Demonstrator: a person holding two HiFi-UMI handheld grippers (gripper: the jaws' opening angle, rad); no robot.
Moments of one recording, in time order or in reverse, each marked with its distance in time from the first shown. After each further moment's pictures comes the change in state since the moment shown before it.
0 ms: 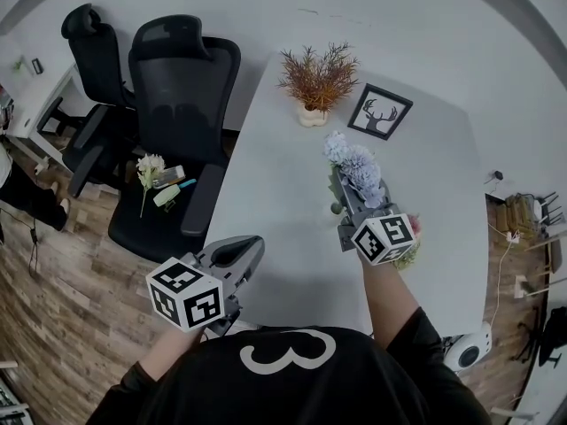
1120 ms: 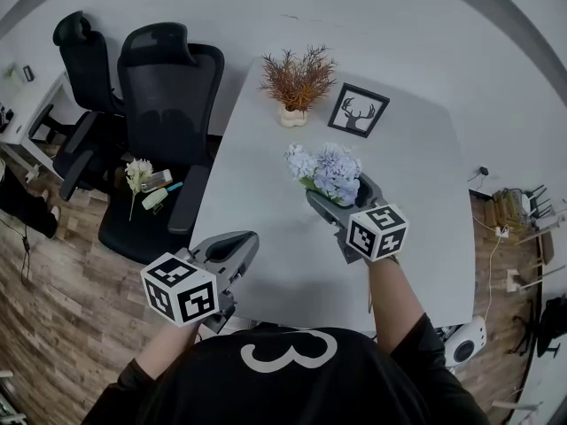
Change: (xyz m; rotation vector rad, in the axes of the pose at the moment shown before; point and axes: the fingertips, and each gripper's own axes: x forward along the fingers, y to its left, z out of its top) left arm 0.007 -0.030 0.001 0.020 -0.022 -0.042; right arm -0.033 0.005 -0.024 -0.030 0.347 0.037
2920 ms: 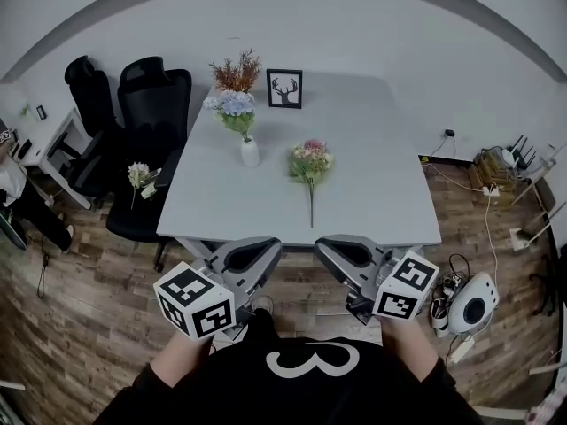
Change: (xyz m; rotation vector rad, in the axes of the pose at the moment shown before) left arm -0.052 -0.356 -0.134 0.260 -0.053 -0.169; right arm -0.442 0.179 -0.039 0.129 -0.189 0.363
